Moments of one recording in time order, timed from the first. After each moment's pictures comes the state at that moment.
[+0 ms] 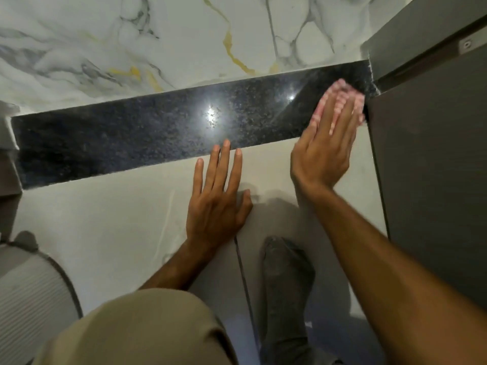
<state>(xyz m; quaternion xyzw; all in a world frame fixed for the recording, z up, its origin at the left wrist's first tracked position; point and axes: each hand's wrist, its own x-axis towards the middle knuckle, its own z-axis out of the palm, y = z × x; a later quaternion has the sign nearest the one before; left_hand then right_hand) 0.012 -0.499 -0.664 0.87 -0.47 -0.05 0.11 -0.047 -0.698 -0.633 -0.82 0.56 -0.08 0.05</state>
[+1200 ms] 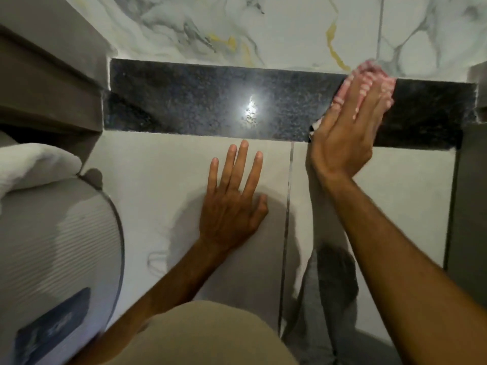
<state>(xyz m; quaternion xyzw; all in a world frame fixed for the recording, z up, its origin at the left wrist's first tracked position) 0.022 -0.416 -0.668 0.91 -0.39 -0.04 0.10 0.031 -0.636 -0.640 -0.87 0.48 -0.09 0.08</state>
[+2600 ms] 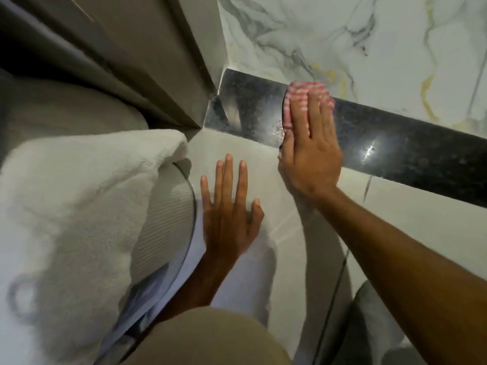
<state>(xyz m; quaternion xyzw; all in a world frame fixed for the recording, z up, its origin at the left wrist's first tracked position) 0.042 -0.309 -0.666 0.98 -0.18 0.00 0.05 0.111 -0.498 -0.619 -0.98 0.16 0.00 0.15</state>
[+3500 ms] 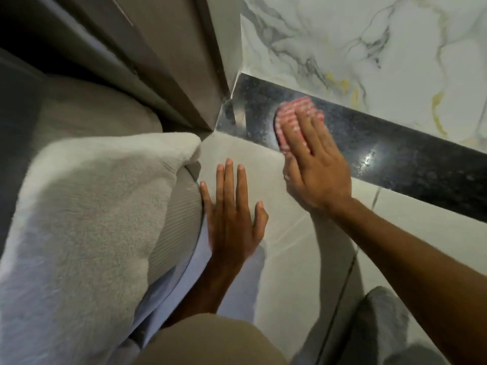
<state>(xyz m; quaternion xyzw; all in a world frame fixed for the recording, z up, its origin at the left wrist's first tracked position) 0.041 -0.310 -0.670 0.99 -0.12 -0.01 0.04 0.102 -0.507 -0.618 -0.99 0.00 0.05 0.13</state>
